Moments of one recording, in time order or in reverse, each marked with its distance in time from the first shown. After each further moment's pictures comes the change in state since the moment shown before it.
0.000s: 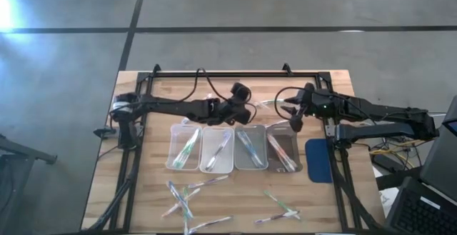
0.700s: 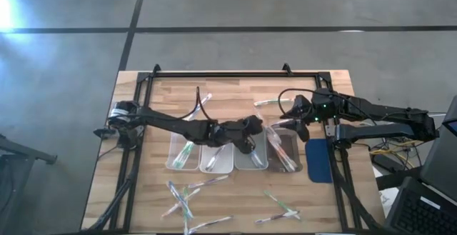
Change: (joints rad) left arm -0.212 0.000 0.000 0.276 0.043 0.607; right arm -0.020 0.002 0.000 0.001 -0.466 0.132
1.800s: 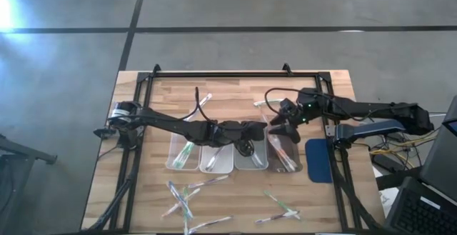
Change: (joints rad) left arm -0.007 0.011 0.000 0.110 0.086 0.215; right arm 0.001 0.203 0.000 0.247 -0.211 0.087
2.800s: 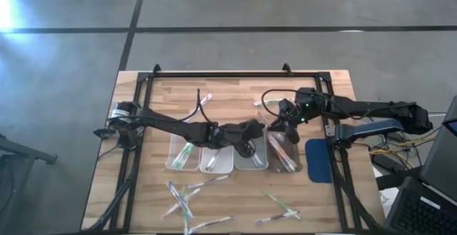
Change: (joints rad) left arm -0.008 0.000 -0.011 -0.058 -0.034 -0.187; right arm -0.001 0.030 0.025 -0.044 0.009 -0.065
